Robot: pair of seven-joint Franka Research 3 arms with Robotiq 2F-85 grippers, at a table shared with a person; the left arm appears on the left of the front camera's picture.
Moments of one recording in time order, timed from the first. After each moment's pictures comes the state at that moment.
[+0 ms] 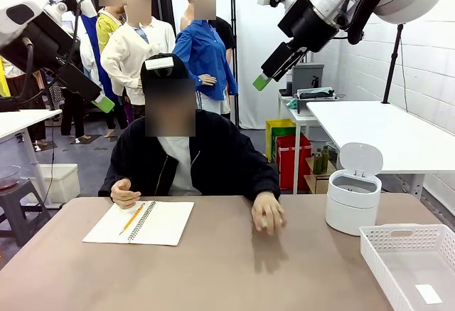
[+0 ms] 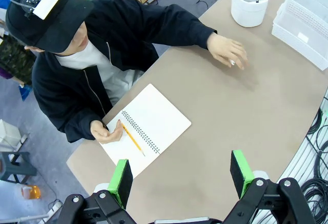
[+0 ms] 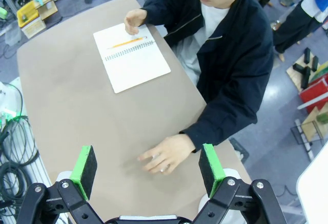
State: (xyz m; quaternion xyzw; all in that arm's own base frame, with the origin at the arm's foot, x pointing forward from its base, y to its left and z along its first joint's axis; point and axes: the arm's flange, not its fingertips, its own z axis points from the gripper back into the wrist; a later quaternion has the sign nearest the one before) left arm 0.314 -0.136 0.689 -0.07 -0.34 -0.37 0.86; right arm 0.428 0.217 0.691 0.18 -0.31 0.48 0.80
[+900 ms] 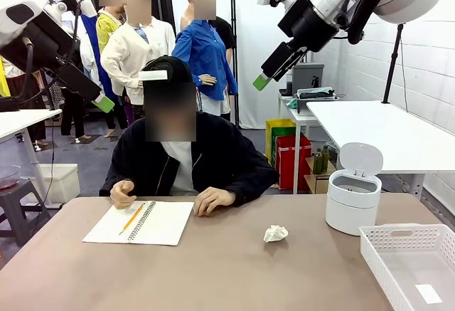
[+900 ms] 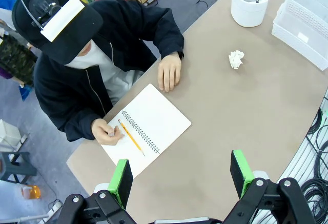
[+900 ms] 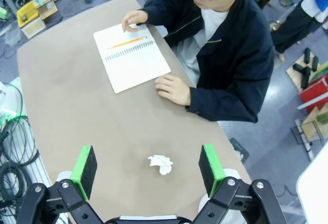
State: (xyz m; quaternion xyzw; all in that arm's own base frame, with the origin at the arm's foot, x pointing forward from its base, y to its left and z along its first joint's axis) left arm 0.314 -0.136 0.689 -0.07 -0.34 -0.37 0.86; right arm 0.428 0.217 0.691 0.18 -0.31 0.48 0.80
